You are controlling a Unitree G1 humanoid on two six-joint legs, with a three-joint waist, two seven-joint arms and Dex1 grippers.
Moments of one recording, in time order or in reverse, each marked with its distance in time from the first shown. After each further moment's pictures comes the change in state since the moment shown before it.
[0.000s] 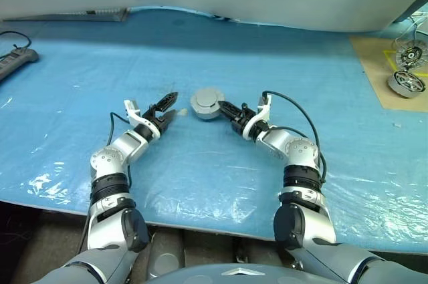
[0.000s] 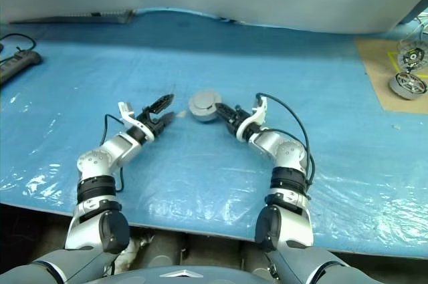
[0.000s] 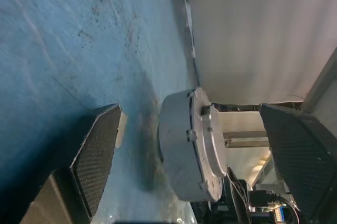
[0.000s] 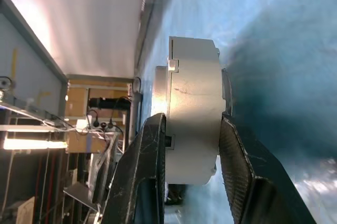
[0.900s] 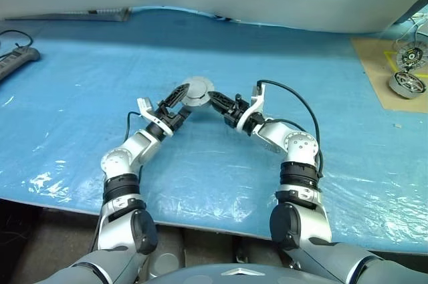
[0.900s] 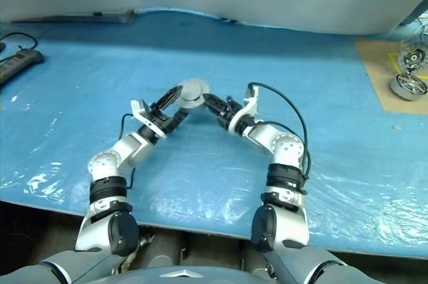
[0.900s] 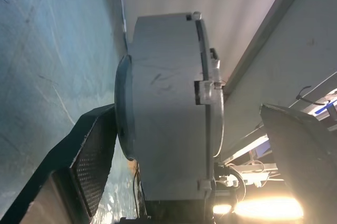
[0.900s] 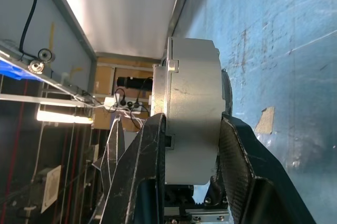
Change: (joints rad) left arm -0.002 -0.077 -0.026 -0.006 -0.210 0.095 -0.029; right arm 0.001 0.036 0.072 -0.099 0.160 0.077 -0.089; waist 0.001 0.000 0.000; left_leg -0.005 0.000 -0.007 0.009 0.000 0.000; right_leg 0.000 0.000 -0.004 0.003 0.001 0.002
